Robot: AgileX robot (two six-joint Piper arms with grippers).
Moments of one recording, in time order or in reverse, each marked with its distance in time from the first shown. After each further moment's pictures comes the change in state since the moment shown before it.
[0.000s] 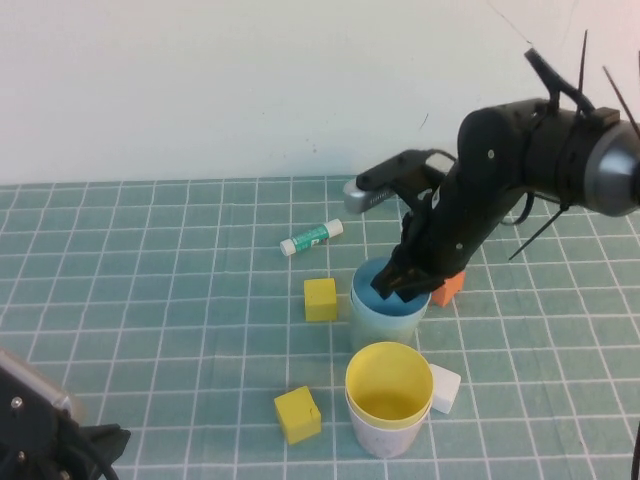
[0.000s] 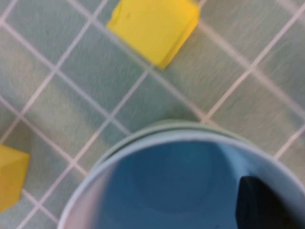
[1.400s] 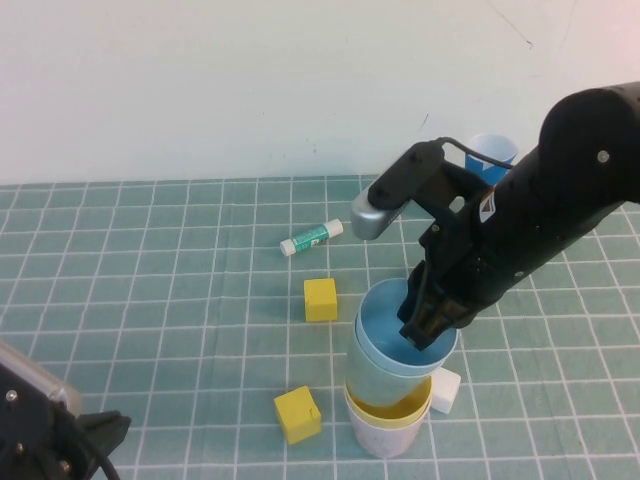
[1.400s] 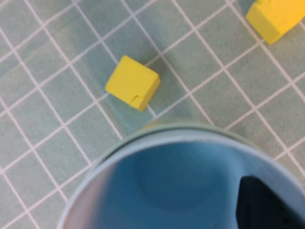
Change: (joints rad) right arm 0.094 -0.377 0.262 0.083 0.015 -0.172; left arm 0.000 0.000 0.002 0.033 -0.050 -0.033
